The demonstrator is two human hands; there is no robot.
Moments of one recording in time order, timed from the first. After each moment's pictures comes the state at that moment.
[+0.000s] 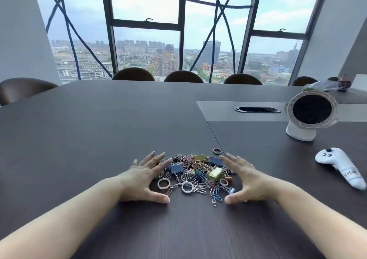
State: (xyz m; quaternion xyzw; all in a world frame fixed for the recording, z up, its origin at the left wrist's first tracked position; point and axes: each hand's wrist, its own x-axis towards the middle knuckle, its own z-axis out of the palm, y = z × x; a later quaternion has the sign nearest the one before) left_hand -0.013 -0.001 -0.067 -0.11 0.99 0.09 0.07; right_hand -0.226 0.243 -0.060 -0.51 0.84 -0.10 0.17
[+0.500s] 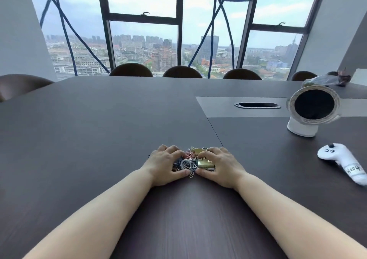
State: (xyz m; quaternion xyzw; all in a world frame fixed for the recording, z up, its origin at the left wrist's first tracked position) left_hand -0.073 0.012 -0.077 -0.13 0.98 0.11 -0.09; right_hand -0.210 0.174 -0.078 -0.51 0.84 -0.17 0.00
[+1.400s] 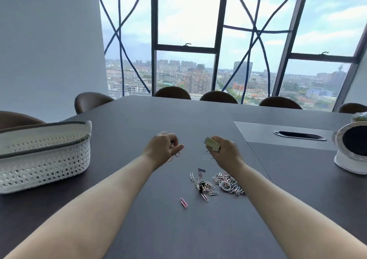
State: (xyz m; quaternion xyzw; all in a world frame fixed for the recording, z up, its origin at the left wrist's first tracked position) left_hand 0.053 -0.045 0.012 -0.28 0.91 0.16 -0.28; right_hand -0.110 0.085 0.004 -0.49 0.78 -0.39 -0.05
